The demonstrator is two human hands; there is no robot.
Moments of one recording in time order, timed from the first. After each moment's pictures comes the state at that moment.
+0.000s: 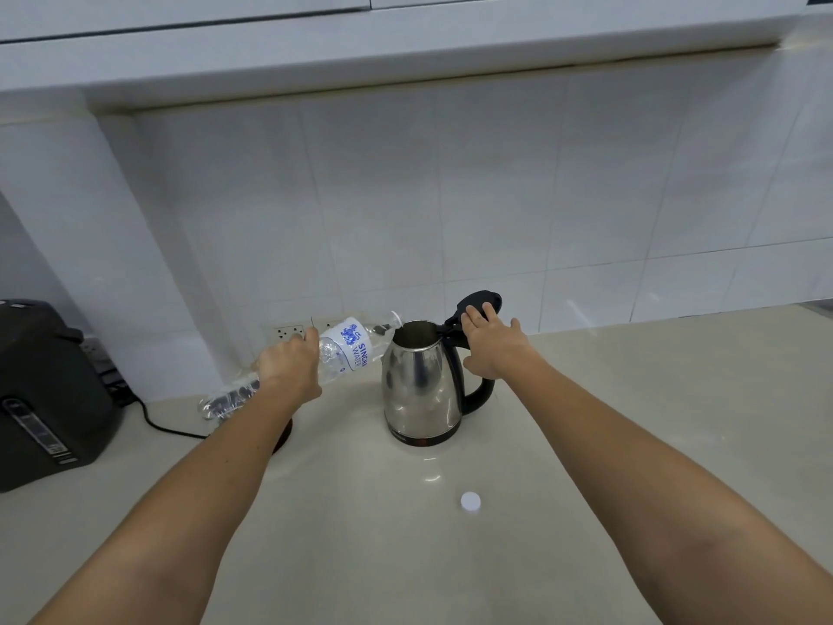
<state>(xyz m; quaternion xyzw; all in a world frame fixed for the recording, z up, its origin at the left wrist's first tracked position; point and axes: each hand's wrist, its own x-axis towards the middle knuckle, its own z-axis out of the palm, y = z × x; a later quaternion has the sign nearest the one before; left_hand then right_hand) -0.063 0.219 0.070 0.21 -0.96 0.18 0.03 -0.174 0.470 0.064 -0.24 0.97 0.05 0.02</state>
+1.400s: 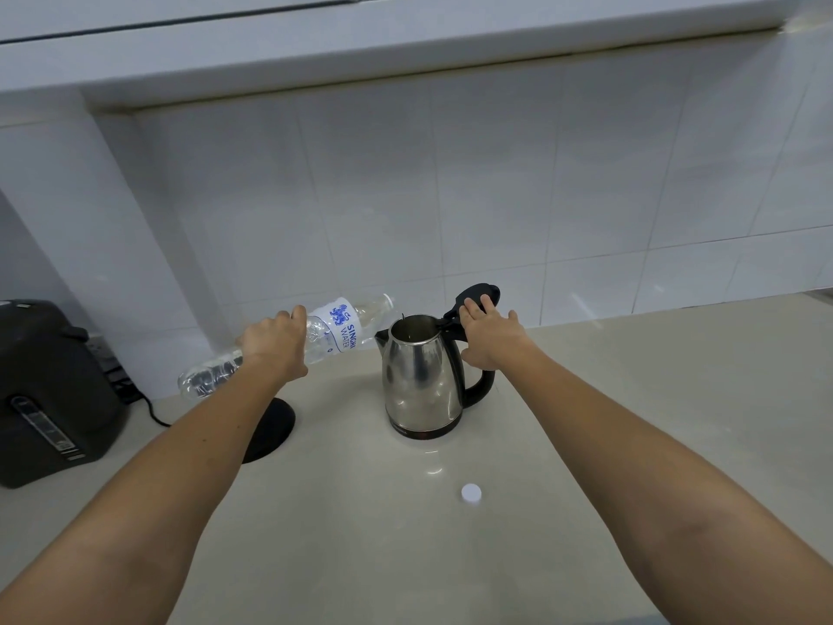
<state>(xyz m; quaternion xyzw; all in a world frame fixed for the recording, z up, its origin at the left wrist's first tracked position) -0.063 0.206 0.092 0.21 -0.95 0.22 0.07 -0.173 0.469 0.065 -0.24 0.97 0.04 0.02</state>
